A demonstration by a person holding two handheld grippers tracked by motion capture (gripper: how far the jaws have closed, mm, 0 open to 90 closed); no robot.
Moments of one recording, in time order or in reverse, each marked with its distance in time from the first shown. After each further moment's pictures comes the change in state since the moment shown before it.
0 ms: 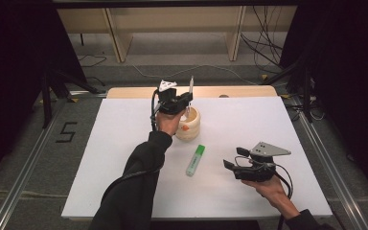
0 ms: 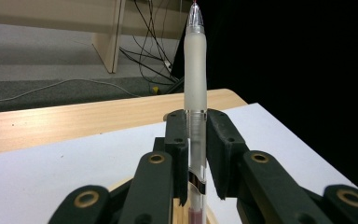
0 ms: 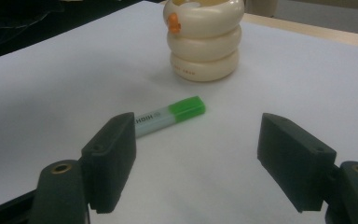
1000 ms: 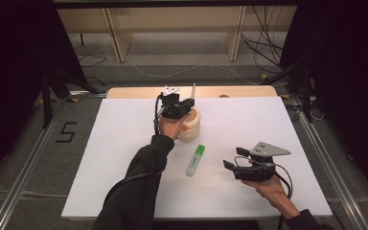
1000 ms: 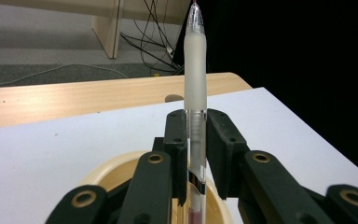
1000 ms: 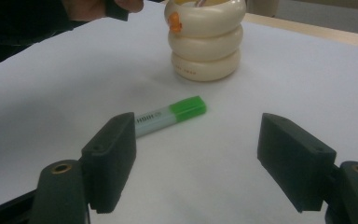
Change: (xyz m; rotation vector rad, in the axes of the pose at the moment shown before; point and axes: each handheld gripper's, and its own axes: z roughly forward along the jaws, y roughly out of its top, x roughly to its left) left arm 0.001 -0.019 0.012 0.068 0.007 -0.008; right arm 0.000 0.000 0.000 -0.001 0.005 0.000
